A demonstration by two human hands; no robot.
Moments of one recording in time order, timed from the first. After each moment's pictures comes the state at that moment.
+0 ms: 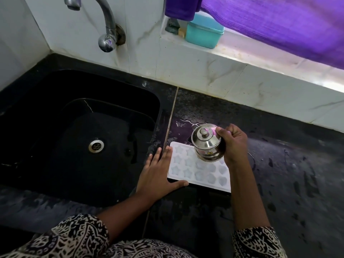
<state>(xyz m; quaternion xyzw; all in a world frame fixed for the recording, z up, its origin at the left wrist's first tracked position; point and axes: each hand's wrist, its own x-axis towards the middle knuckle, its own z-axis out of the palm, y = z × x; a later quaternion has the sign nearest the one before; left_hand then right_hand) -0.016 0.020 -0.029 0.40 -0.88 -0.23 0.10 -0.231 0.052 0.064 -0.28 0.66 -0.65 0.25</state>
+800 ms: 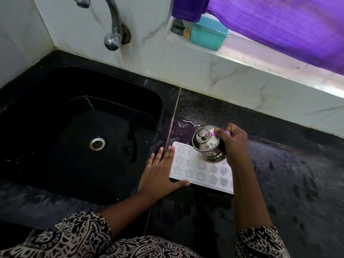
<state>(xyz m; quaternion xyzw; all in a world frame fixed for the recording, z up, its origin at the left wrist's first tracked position) -0.017 0.020 -0.029 0.40 -0.88 -0.22 0.10 -0.225 0.047 0.076 -0.34 0.72 -0.57 0.21</state>
